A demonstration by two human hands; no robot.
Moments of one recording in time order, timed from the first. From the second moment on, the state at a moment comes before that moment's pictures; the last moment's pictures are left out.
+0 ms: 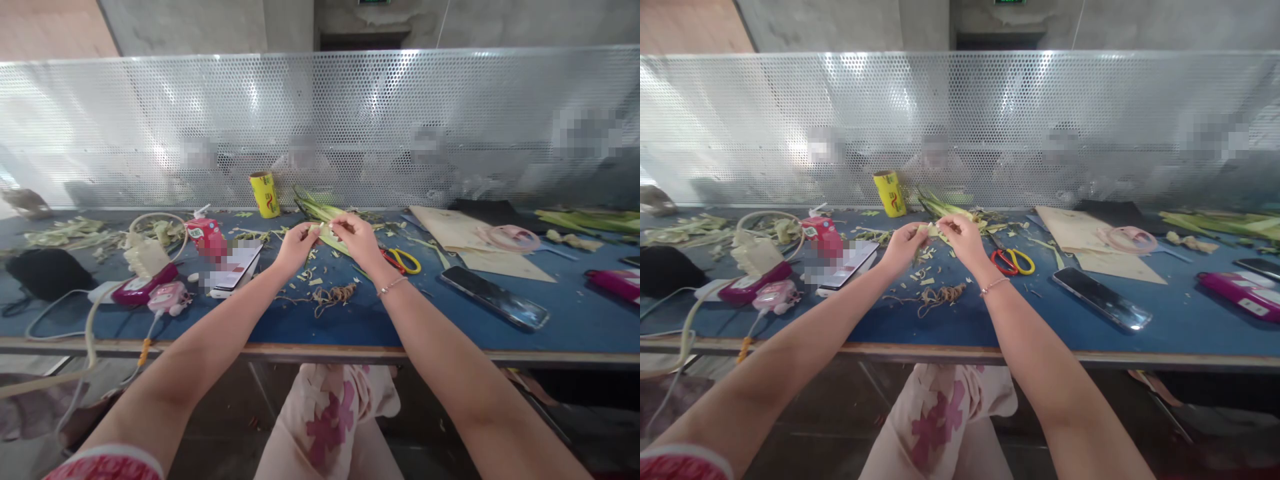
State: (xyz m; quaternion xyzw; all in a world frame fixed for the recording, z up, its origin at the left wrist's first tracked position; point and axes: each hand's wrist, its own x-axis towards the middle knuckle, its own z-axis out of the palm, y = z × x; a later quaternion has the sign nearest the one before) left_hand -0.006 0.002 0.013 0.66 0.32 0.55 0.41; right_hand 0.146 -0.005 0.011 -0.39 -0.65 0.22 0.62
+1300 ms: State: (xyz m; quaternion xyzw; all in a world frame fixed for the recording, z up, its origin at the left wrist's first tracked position) left_hand -0.005 0.007 0.010 0.61 0.29 0.54 0.50; right_hand 0.149 0.006 0.000 -0.41 -0.66 0.27 0.57
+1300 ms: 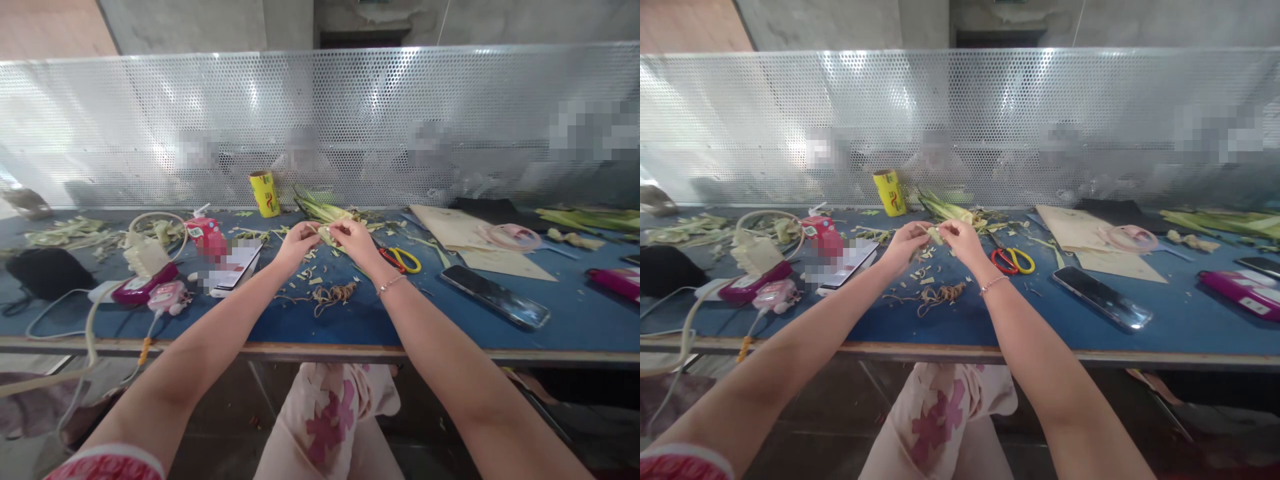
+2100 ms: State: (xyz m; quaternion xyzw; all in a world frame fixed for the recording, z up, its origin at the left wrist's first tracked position) left_hand -0.008 0.022 -0.002 0.58 0.39 0.47 0.54; right_hand 0.145 0.005 -0.007 -0.45 -0.73 0.21 0.47
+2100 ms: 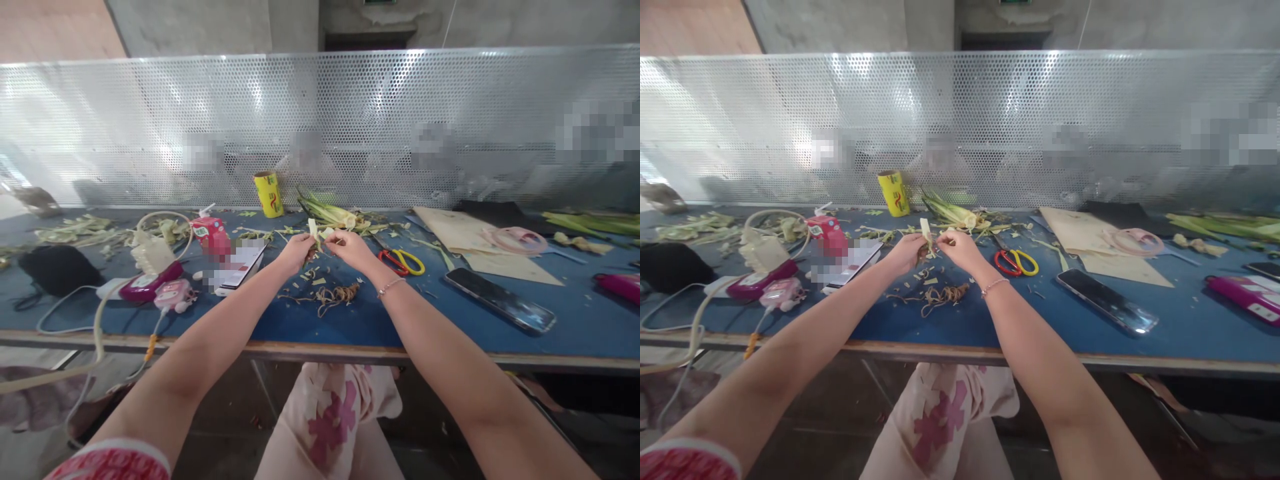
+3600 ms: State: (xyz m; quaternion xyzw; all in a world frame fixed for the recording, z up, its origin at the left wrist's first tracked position) left_hand -0.028 0.037 -0.011 0.78 0.57 0.21 0.11; right_hand 0.199 0.027 -0.025 -0.64 -0.71 0.09 0.27
